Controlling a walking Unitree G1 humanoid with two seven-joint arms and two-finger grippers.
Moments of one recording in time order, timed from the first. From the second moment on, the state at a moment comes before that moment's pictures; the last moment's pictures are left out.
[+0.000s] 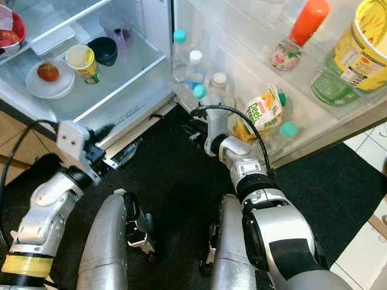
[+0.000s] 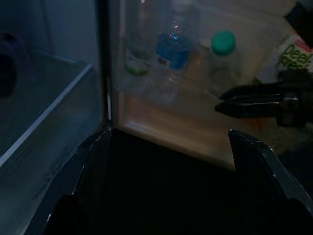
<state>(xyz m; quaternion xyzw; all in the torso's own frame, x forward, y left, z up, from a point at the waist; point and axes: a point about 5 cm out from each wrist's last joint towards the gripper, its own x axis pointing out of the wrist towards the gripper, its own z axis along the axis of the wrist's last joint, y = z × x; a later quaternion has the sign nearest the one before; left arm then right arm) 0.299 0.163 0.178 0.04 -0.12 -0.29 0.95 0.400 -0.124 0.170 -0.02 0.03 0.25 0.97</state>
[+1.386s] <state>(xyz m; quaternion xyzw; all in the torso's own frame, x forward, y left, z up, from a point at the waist) 0.301 0.148 0.167 0.05 -0.10 -0.30 0.95 0.393 -0.202 0.206 0.10 -0.10 0.17 0.98</state>
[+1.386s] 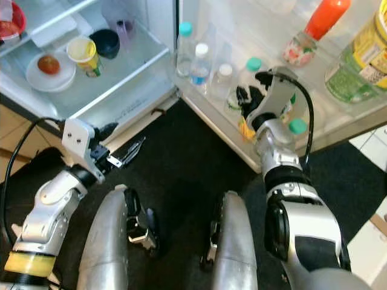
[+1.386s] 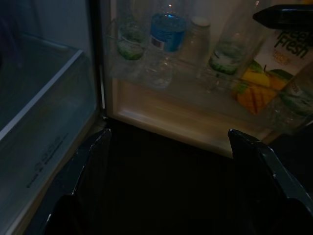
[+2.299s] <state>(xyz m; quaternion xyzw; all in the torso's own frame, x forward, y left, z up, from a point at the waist) 0.313 0.147 0.143 0.04 -0.09 -0.29 0.95 0.332 -0.117 0.152 0.15 0.00 0.45 0.88</state>
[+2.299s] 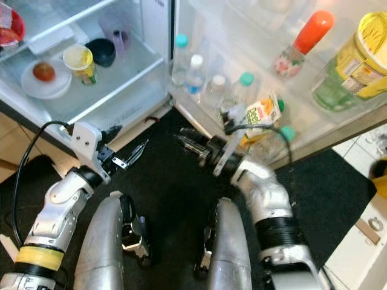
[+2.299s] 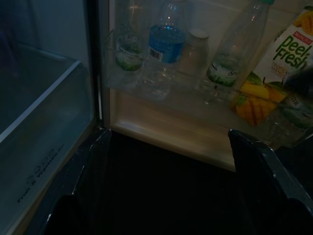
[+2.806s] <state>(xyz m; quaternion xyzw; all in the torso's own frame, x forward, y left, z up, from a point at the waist) 0.315 0.111 0.114 -0.02 -0.06 -0.32 0.95 0.319 -0.091 0.093 0.22 0.08 0.43 0.87</state>
